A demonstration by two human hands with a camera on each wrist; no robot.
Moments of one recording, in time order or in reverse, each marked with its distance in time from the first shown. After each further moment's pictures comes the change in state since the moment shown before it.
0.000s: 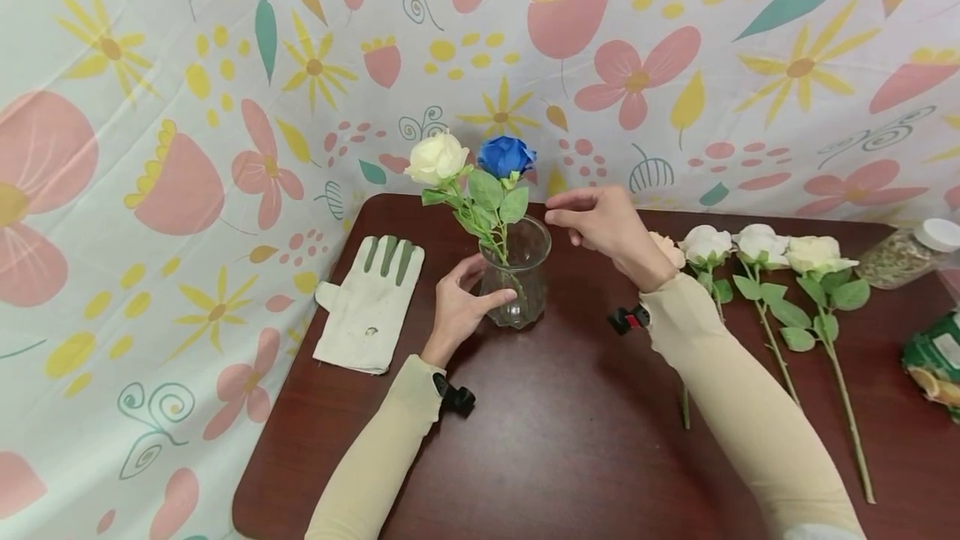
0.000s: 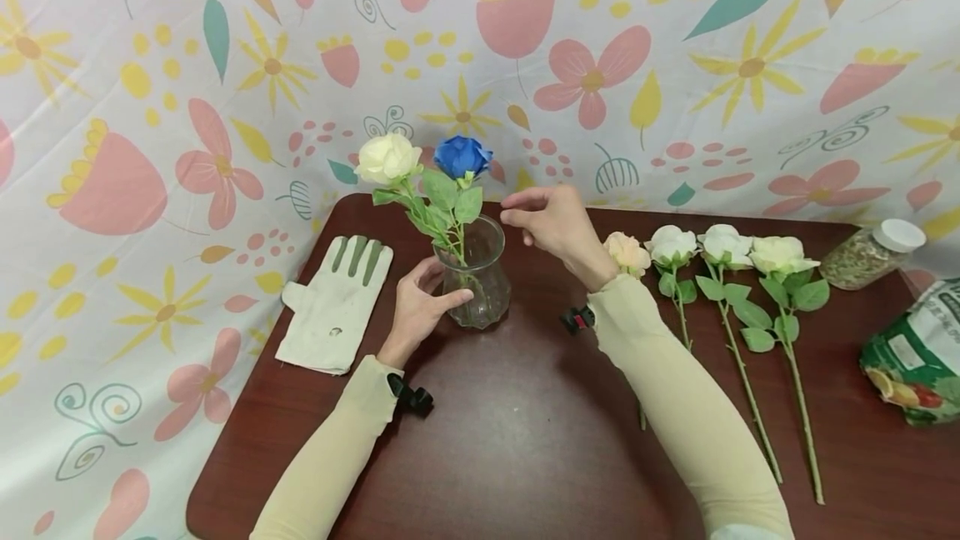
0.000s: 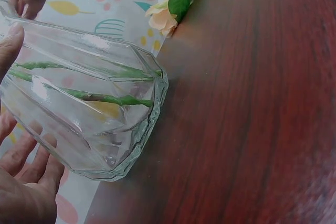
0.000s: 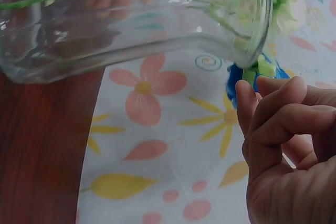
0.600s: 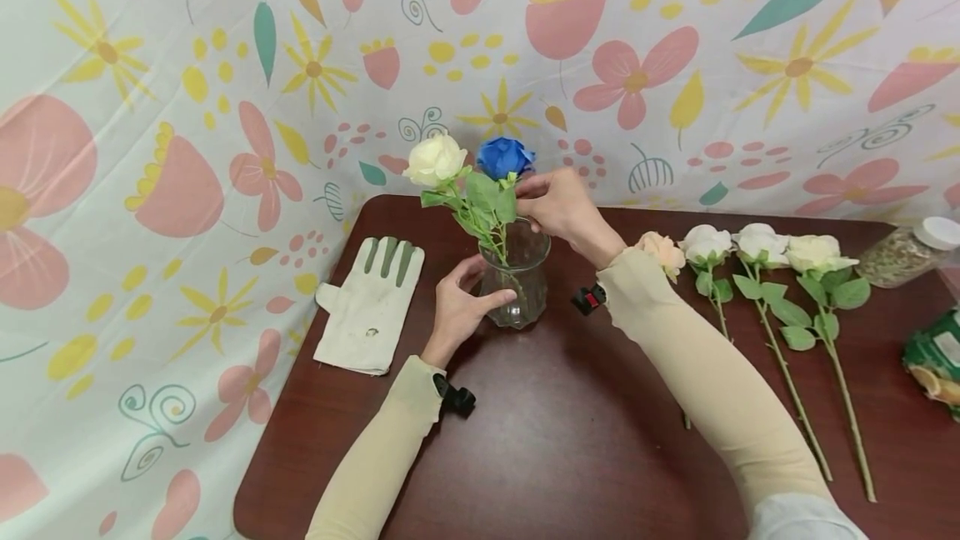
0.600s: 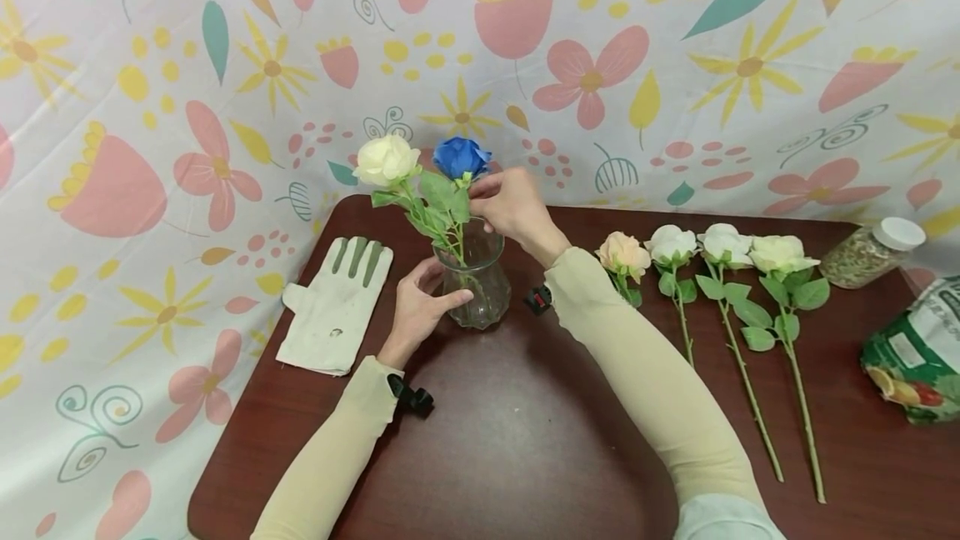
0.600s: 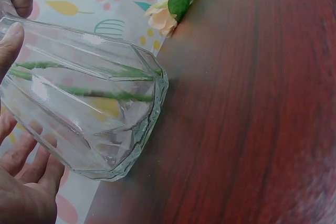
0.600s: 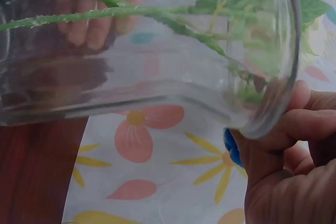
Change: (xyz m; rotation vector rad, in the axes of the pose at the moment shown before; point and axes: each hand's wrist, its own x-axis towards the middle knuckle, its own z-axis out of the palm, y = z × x) left_hand -0.001 0.000 -0.001 0.004 -0.008 0.013; right_hand 0.030 -0.029 0.040 -0.064 -0.027 -0.021
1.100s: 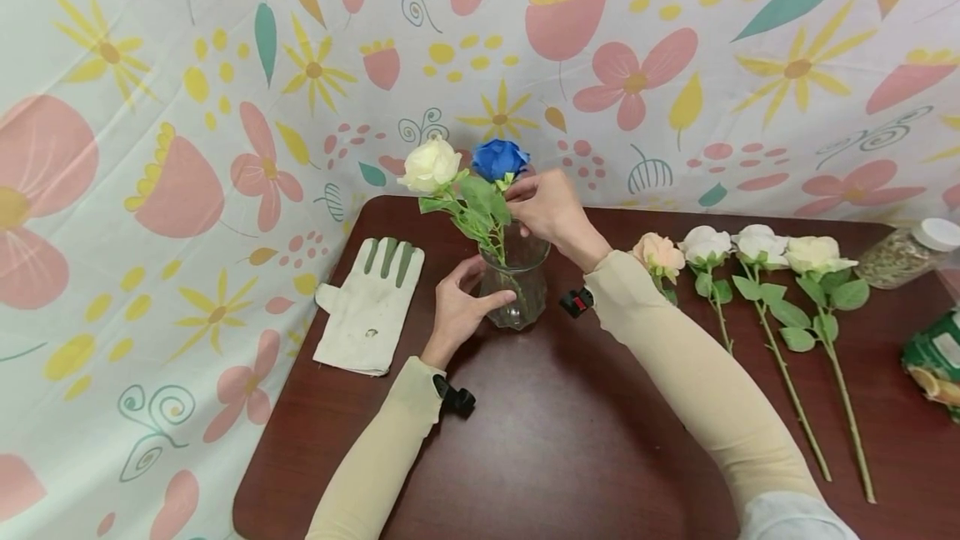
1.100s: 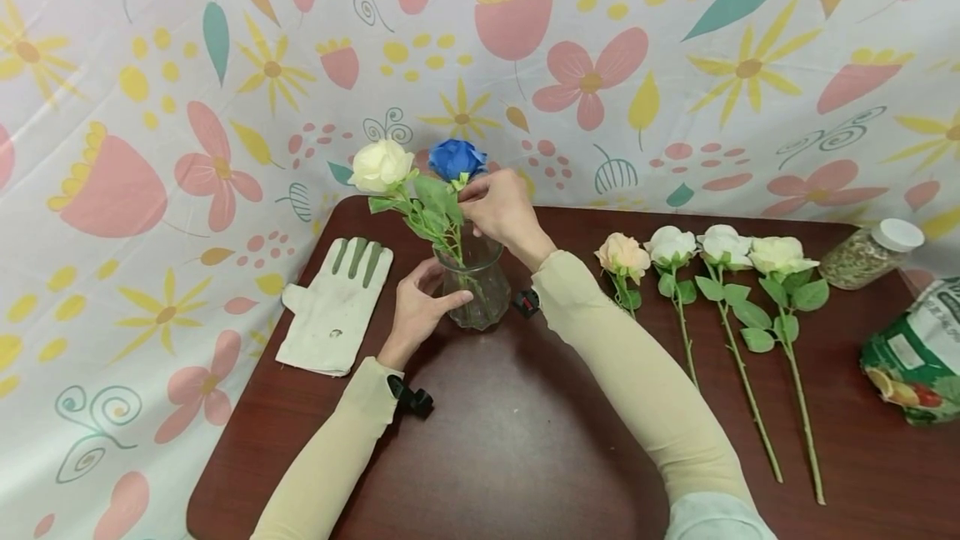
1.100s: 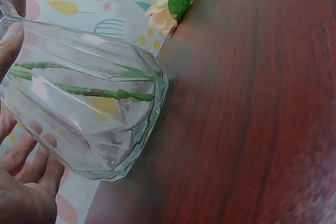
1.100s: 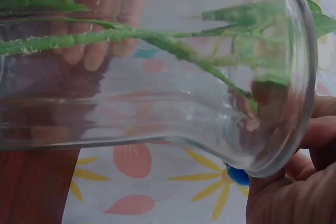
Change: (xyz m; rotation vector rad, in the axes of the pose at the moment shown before) left_hand 0.000 0.000 0.000 -0.019 0.000 -0.018; right_hand -0.001 -0.009 0.014 -0.061 0.051 -0.026
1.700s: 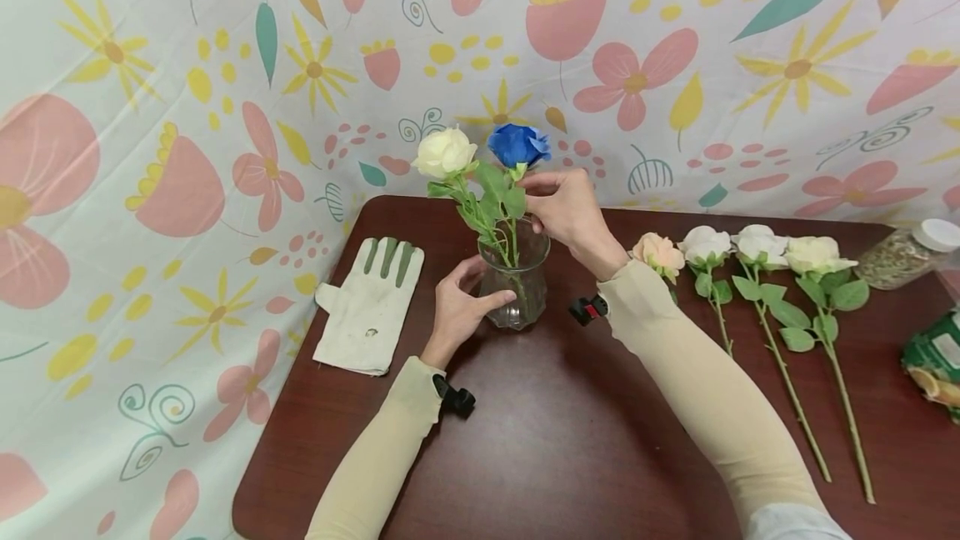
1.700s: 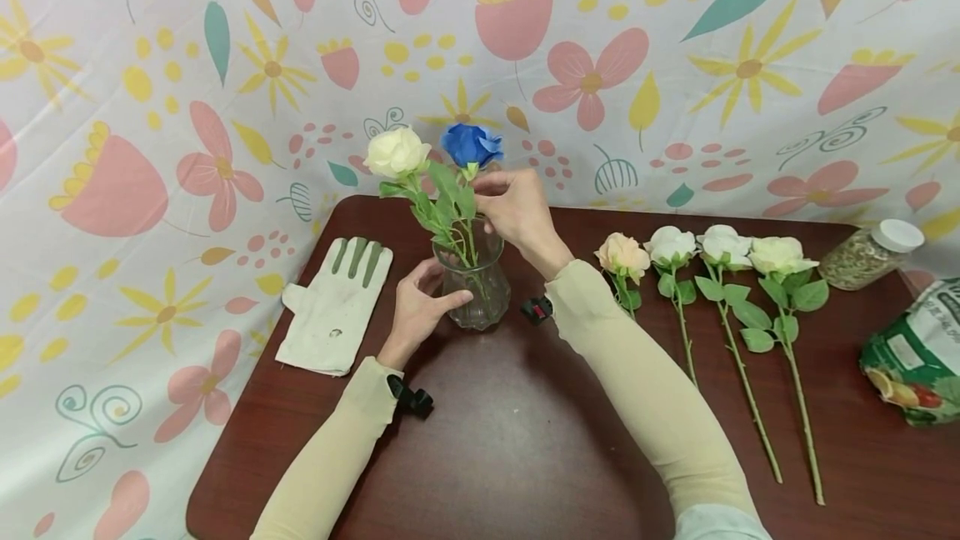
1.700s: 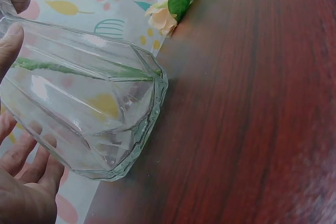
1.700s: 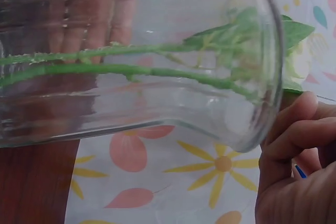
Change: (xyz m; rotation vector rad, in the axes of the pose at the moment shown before) left_hand 0.000 0.001 0.000 0.007 0.012 -0.003; right_hand -0.010 0.010 -0.011 0.235 0.077 -0.072
